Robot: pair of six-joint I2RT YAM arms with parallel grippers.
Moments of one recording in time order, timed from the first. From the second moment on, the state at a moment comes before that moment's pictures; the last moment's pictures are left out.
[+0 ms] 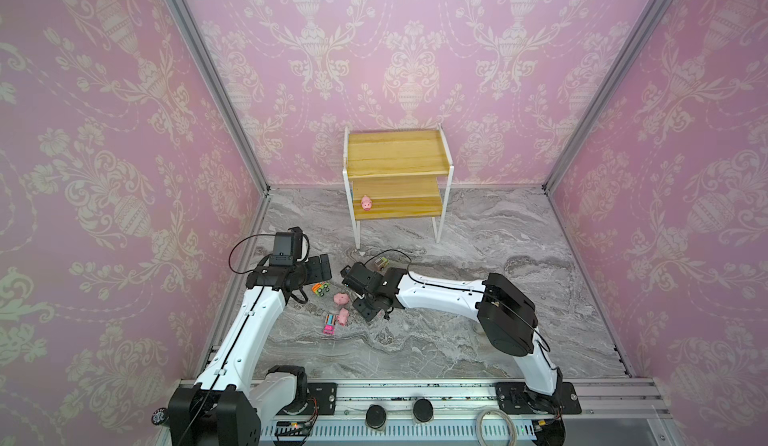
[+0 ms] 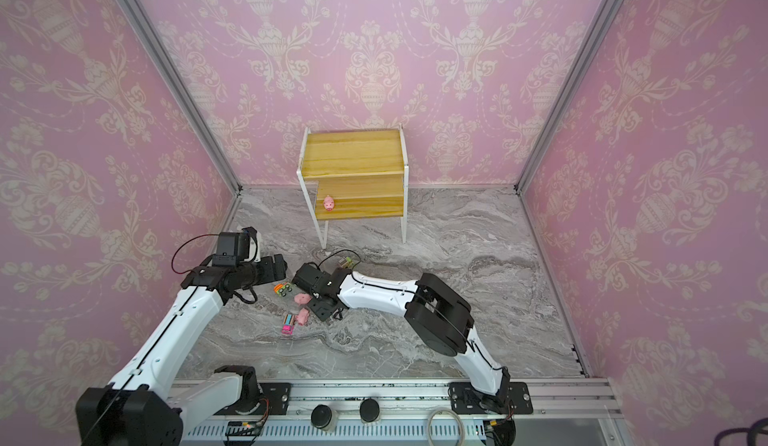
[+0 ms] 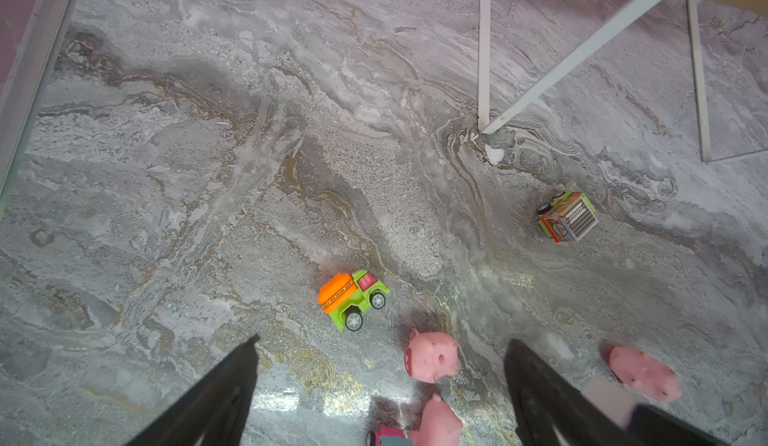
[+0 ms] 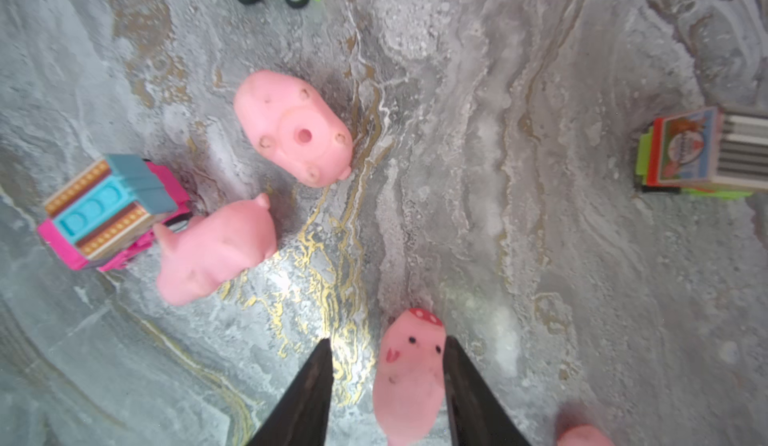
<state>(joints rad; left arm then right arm) -0.04 1.09 0.86 -0.70 0.03 -0.27 1.09 2.09 1.62 -0.64 0.14 0.24</state>
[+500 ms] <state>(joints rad) -0.03 1.05 0.86 -0.69 0.06 -0.28 1.09 1.84 1.14 -0.28 0.14 0.33</state>
